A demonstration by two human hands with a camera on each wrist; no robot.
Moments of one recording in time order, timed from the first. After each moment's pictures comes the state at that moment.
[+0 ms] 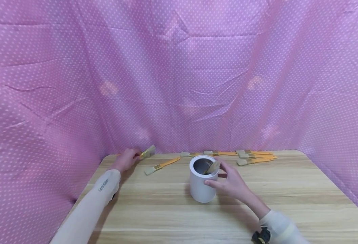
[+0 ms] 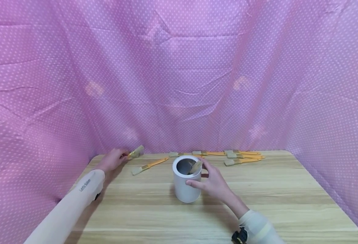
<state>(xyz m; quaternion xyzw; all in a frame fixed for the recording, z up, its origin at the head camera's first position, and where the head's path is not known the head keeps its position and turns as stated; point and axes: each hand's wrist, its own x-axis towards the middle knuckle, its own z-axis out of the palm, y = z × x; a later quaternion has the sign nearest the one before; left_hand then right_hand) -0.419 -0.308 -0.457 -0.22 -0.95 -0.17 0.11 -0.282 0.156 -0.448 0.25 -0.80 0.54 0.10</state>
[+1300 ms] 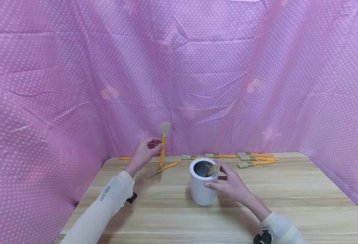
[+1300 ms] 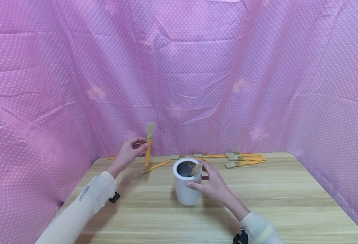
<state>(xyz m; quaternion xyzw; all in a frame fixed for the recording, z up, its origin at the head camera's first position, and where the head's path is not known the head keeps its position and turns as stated) -0.370 -0.203 -0.382 -0.17 -0.80 -0.58 0.06 -0.259 0.147 -0.418 0.25 -0.80 0.55 0.10</state>
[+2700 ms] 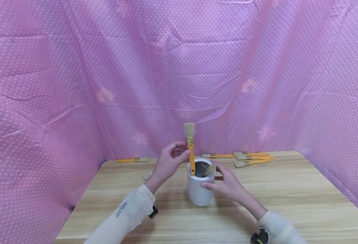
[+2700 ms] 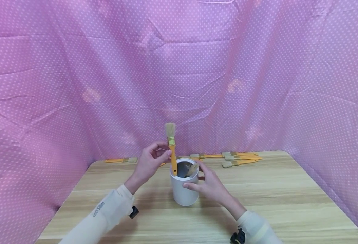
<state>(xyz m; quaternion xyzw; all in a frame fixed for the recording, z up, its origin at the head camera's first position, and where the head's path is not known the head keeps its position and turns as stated) -0.307 -0.094 -0.369 -0.29 -0.70 -0.65 0.08 -0.275 0.150 -0.439 0.24 -0.81 0.53 0.08</state>
